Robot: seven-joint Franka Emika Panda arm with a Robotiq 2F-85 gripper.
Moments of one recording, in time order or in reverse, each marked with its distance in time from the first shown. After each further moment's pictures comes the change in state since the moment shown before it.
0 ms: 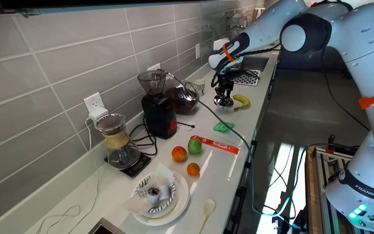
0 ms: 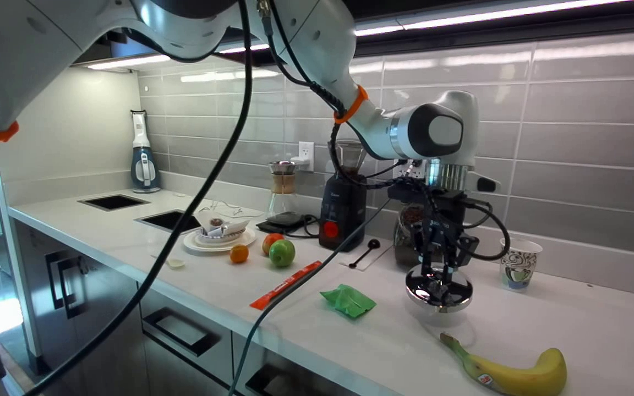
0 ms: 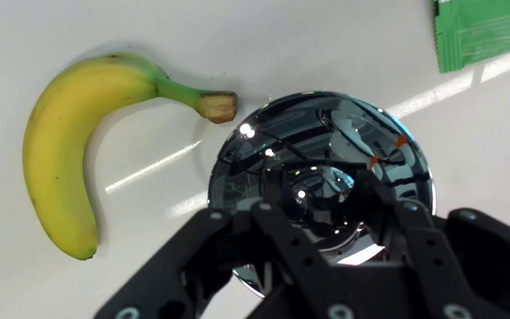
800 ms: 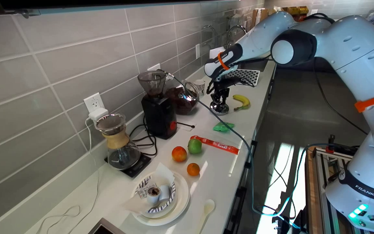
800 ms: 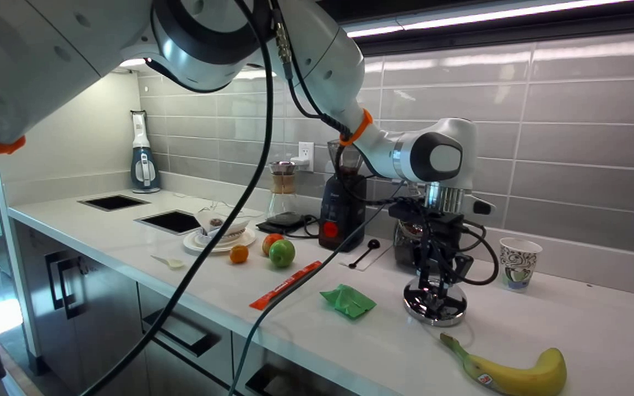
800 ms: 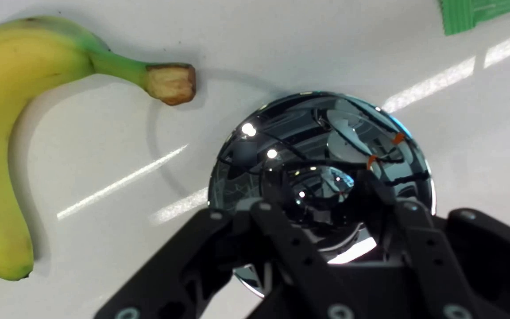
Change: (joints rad) arm -0.010 0.135 0.023 0.123 0.033 0.000 0.026
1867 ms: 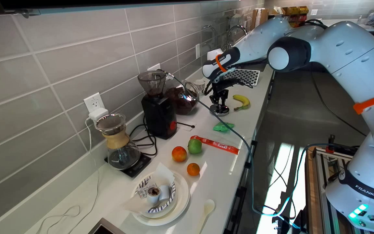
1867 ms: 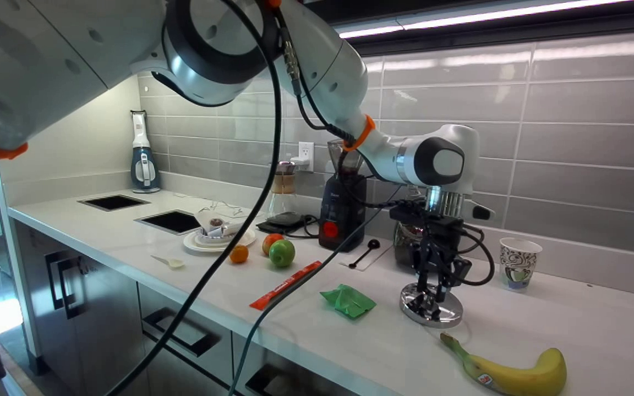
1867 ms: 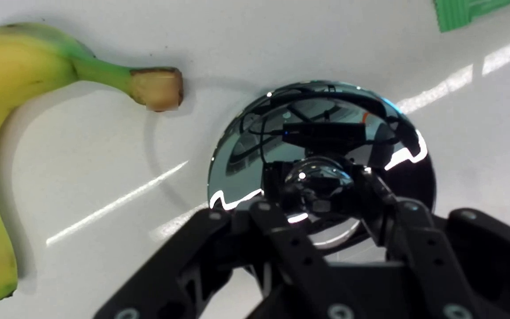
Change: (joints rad) arm -0.001 0.063 0.002 0.093 0.000 -0.076 0.035
